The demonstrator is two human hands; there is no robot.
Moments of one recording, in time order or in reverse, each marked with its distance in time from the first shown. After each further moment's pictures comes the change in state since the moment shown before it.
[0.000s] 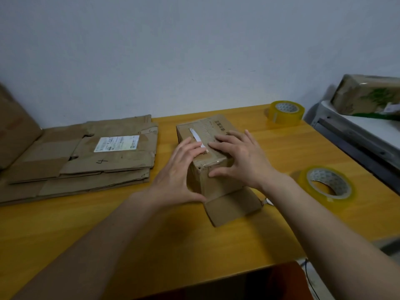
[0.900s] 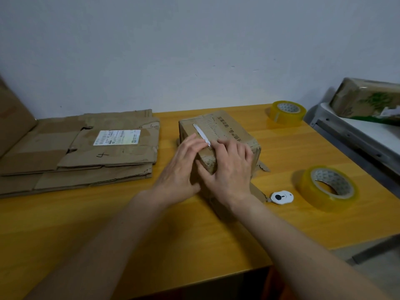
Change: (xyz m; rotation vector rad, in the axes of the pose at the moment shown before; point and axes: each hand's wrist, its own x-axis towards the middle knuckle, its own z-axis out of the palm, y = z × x) left_hand -0.005 -0.006 0.005 -0.121 0.118 0.020; right_hand -0.005 -0.060 0.055 -0.074 0.435 0.215
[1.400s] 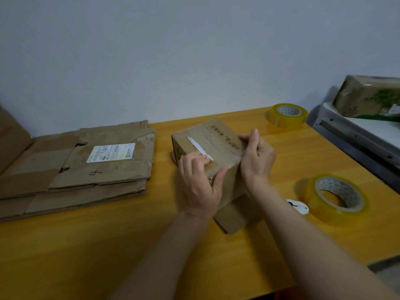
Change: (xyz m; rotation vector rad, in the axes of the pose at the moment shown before) left_hand 0.037 0.042 0.060 0.051 0.663 -0.095; right_hand 0.057 0.063 0.015 0.718 0.306 0.590
